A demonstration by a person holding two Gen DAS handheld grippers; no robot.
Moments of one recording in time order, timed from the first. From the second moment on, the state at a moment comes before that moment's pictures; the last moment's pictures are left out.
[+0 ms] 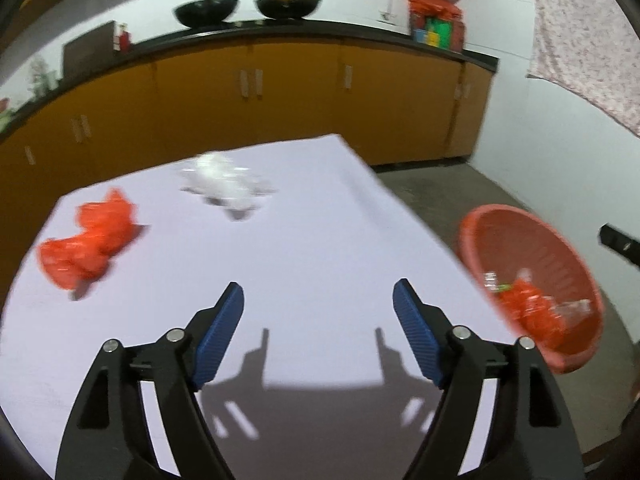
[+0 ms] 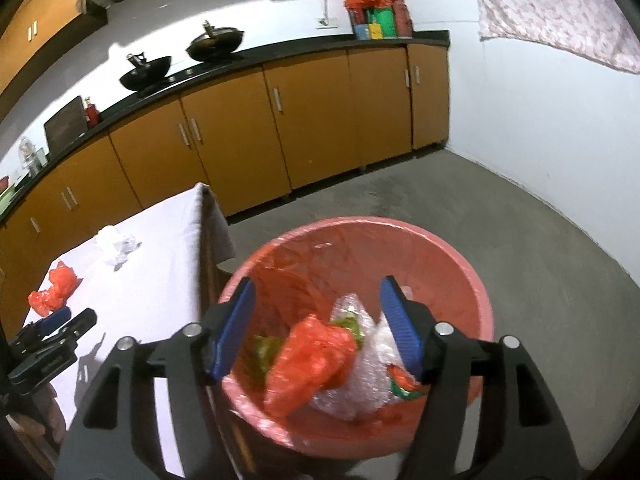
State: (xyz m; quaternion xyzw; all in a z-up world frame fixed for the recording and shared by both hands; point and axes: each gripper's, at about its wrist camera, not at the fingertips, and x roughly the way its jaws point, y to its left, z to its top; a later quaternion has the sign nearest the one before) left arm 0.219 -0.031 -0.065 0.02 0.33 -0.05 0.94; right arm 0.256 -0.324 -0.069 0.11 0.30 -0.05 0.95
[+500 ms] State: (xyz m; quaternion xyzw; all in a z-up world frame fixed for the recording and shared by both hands) left arm 0.221 0.135 -0.055 -0.02 0.31 0.15 0.94; right arm 0.291 -0.207 -0.067 0.08 0.32 0.05 0.94
